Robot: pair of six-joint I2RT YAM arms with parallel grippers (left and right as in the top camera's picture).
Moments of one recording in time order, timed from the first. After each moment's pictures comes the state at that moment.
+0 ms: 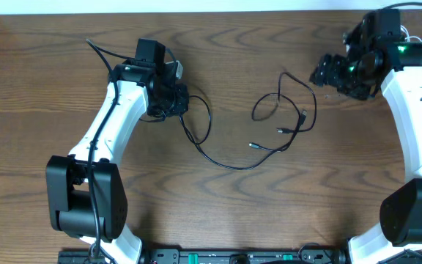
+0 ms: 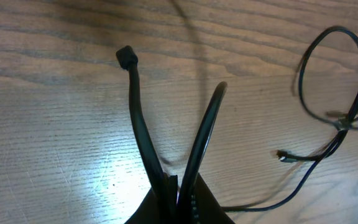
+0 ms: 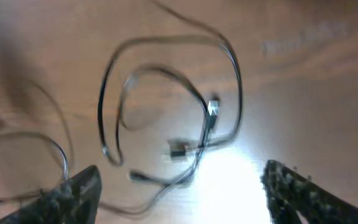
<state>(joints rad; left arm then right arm) -0.16 1.80 1.40 -0.89 0.34 -0.22 0.01 1.76 1.63 -1.11 -0.24 0.32</state>
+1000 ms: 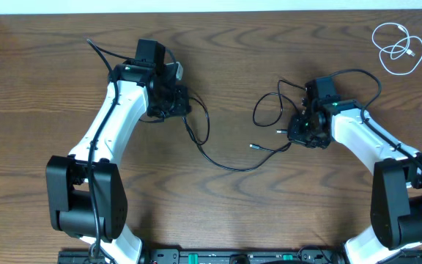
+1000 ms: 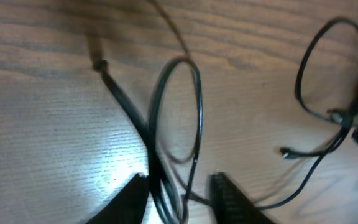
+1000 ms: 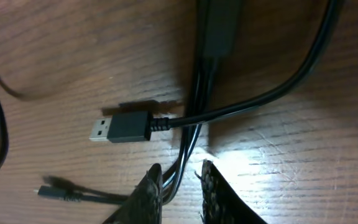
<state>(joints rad) -0.17 1.80 1.40 -0.91 0.34 -0.20 0.20 1.76 1.02 -0.63 -0.17 0.49</state>
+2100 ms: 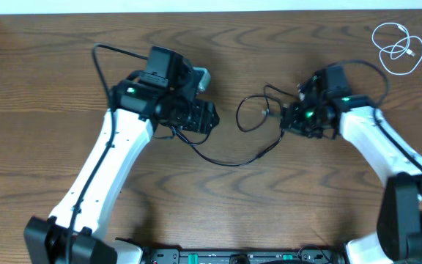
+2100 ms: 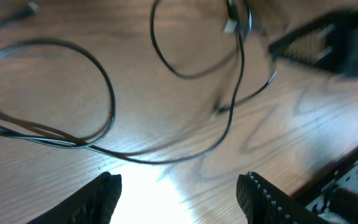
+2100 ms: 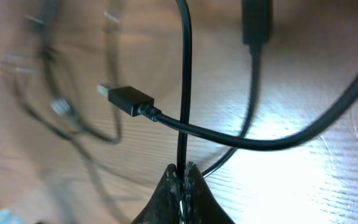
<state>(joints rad) -0.34 1.55 1.38 -1.02 0.42 -0.10 0.15 1.67 1.09 -0.62 -0.49 0.46</state>
